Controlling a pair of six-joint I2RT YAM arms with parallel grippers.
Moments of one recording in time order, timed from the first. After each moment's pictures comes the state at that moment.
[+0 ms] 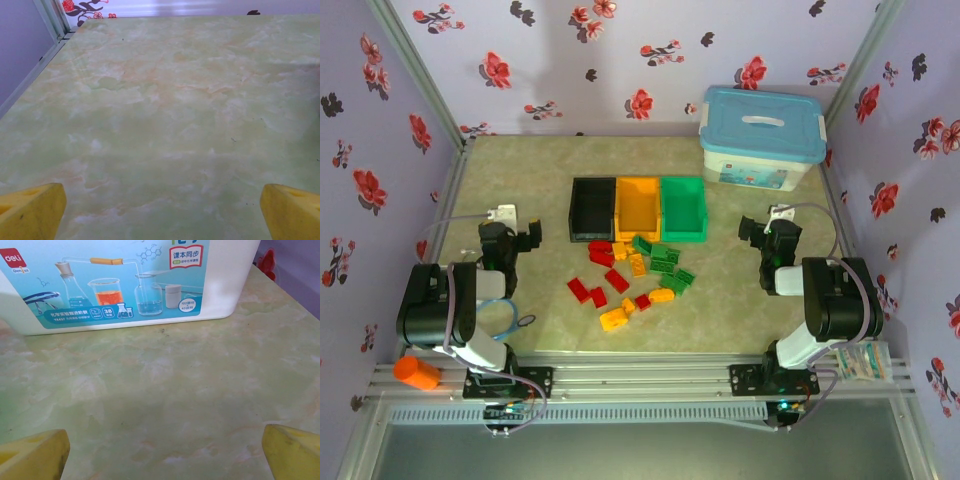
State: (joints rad) left arm -0.01 1.56 0.39 0.78 -0.09 0.03; right arm 0.00 1.57 0.40 0.76 0.14 0.12
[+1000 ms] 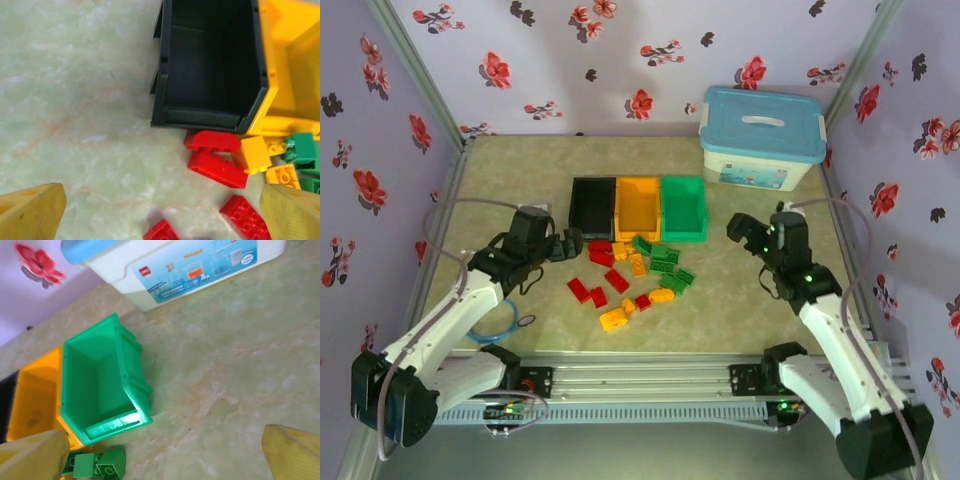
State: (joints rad) left arm -0.49 1.05 0.80 -0.57 -0.18 -0.49; right arm 0.23 0.79 0.69 -0.48 0.06 0.63
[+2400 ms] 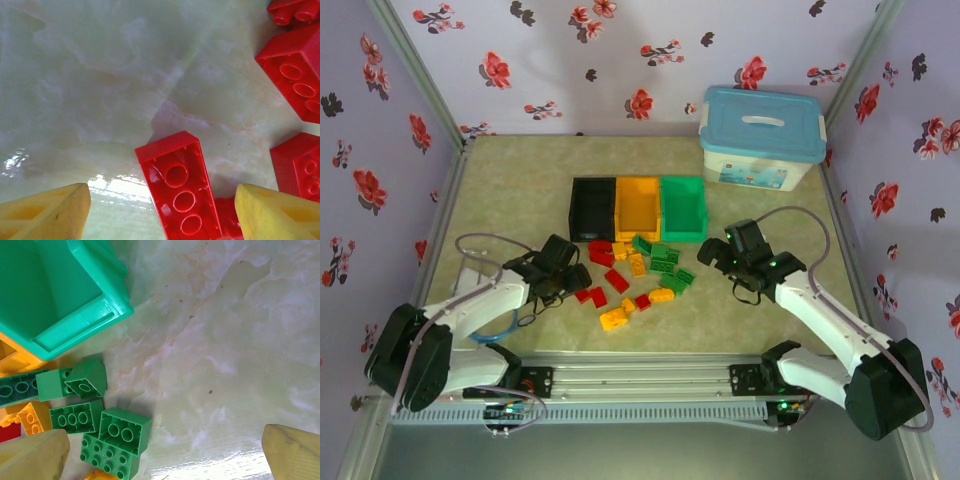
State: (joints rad) left arm -0.60 1.25 0.62 -0.53 -0.06 -0.96; right arm 0.48 1.06 0.69 -0.61 0.06 0.90
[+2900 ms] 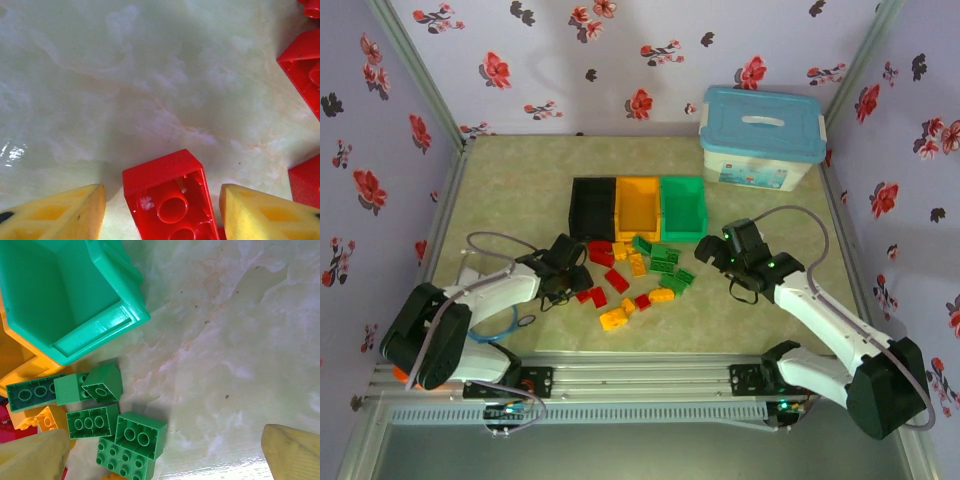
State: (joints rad) left arm -0.62 1.37 0.63 -0.47 -0.07 -0.98; right arm 0.50 1.06 0.69 -0.57 0.07 0.93
